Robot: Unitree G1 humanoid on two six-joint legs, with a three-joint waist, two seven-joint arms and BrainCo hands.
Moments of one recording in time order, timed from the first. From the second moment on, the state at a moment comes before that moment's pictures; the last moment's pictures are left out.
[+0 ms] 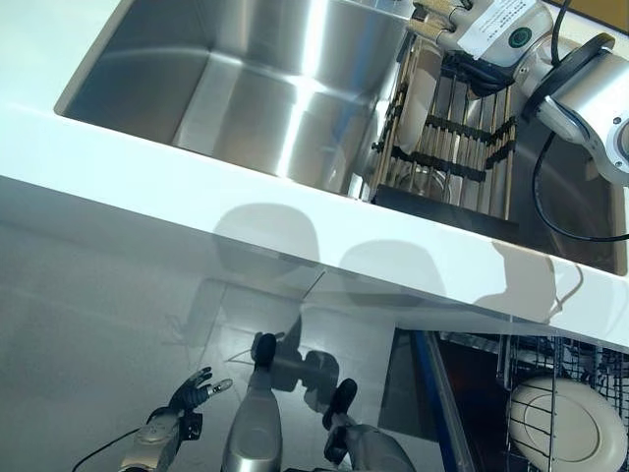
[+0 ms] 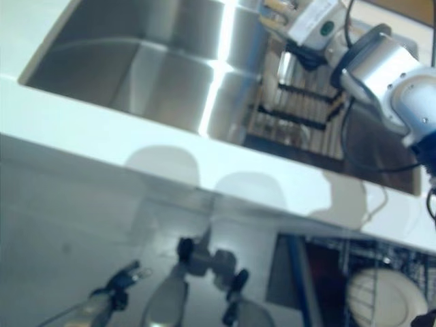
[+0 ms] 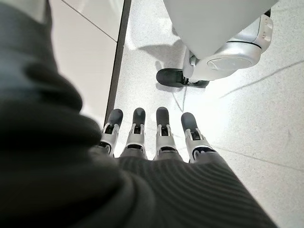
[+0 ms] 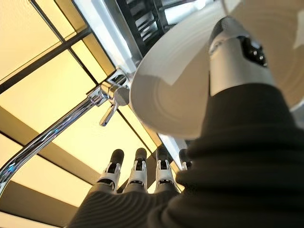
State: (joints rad) left arm -0.01 0.44 -0.23 0.91 -0.39 -0.13 -0.11; right arm -1.41 -1.14 0.88 0.27 -0.94 -0.15 -0.02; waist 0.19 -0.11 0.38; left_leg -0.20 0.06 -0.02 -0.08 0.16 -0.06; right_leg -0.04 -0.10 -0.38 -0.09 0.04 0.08
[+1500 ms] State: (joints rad) left arm -0.01 0.42 -0.21 0.88 -0.48 -0.14 -0.09; right arm -1.46 -1.15 0.91 0.44 -1.04 -0.13 -0.09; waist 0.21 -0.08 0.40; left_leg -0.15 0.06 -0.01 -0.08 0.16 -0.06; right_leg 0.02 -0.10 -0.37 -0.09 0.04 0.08
